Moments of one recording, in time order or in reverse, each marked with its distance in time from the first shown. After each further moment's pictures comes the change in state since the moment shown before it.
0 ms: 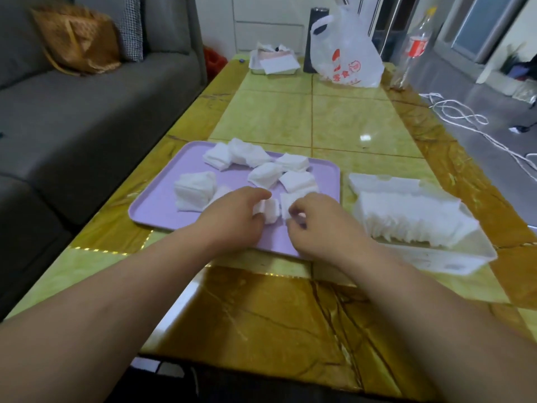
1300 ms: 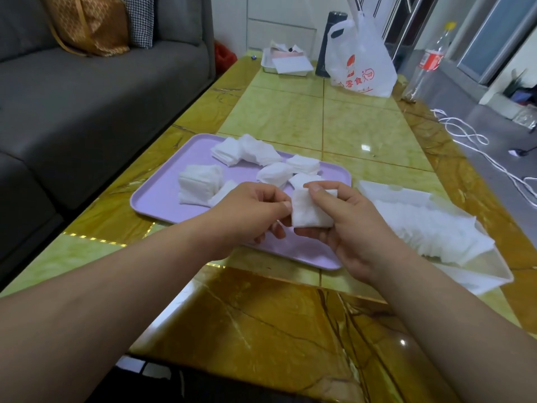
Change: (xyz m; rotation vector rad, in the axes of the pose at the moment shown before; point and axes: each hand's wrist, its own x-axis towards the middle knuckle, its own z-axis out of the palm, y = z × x) left_hand -0.011 0.013 -0.010 -0.891 -0.145 -0.187; right_hand -0.002 -0.006 -0.007 1.411 0.050 0.285
